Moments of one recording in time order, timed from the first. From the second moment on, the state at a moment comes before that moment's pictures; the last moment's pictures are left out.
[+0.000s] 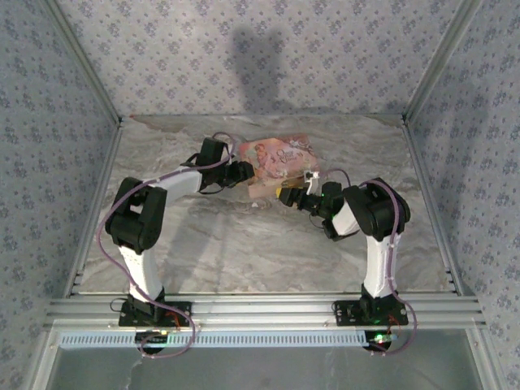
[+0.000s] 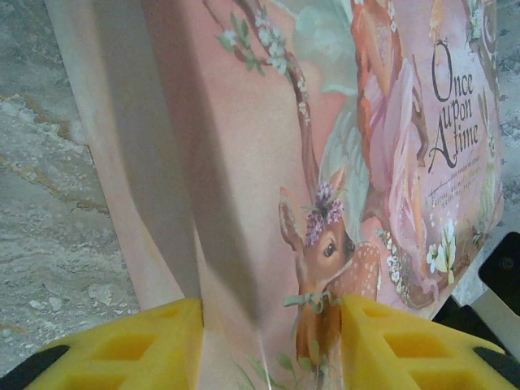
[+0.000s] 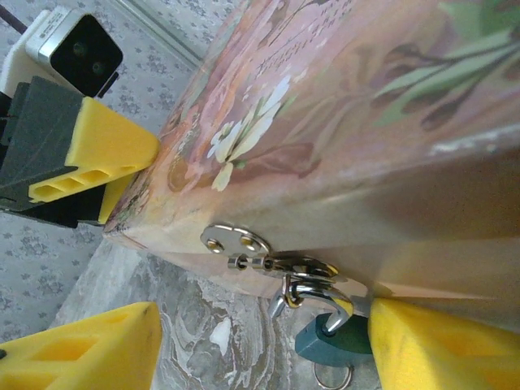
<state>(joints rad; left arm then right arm) -0.43 1.91 1.21 -0.10 0.47 -0.73 0.35 2.04 0.59 1.25 -0.58 0.68</state>
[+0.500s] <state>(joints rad) -0.43 1.91 1.21 -0.10 0.47 -0.73 0.34 2.05 0.59 1.26 -0.61 0.68</state>
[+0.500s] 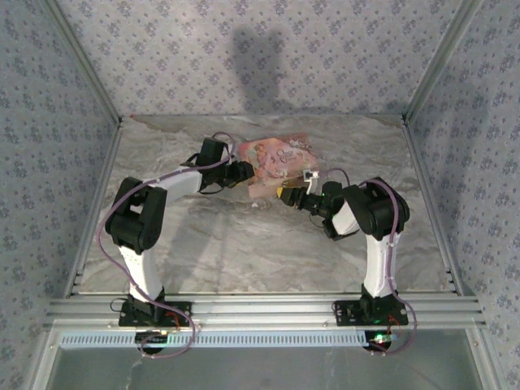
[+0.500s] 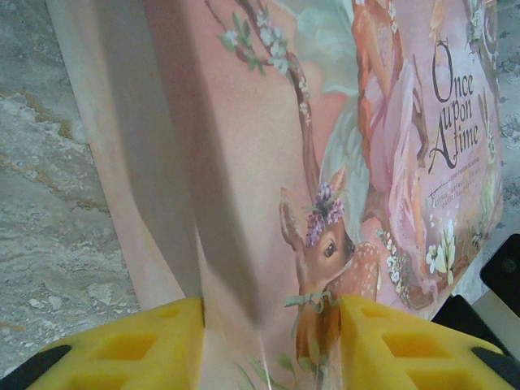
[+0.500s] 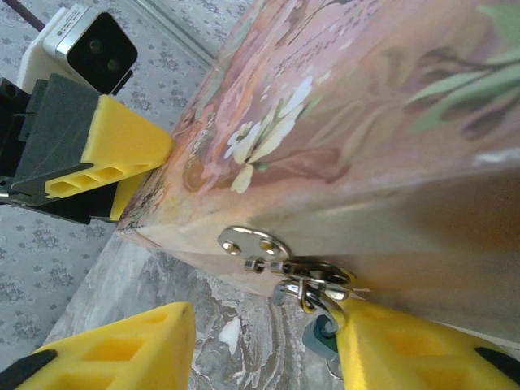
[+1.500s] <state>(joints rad) -0.44 1.88 1.17 -0.08 0.45 -0.75 0.32 2.06 0.56 1.27 -0.53 0.72</state>
